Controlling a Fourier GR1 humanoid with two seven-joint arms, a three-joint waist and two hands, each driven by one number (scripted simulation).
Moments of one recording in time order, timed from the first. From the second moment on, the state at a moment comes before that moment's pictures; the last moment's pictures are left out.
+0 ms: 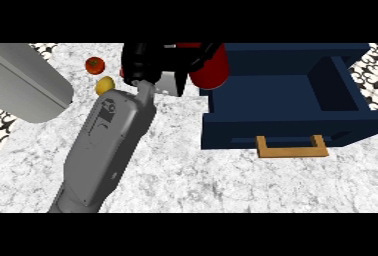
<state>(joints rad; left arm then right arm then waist) -0.88 0.00 -0.09 -1.25 0.23 0.46 0.21 0.45 -0.03 -0.72 -2.27 -0.59 0.49 0.25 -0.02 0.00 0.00</state>
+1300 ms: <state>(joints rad) -1.35 0.00 -0.31 -0.68 0.61 0.66 0.01 0.39 -0.02 -0.67 -2.28 -0.53 0.46 0.28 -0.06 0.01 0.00</state>
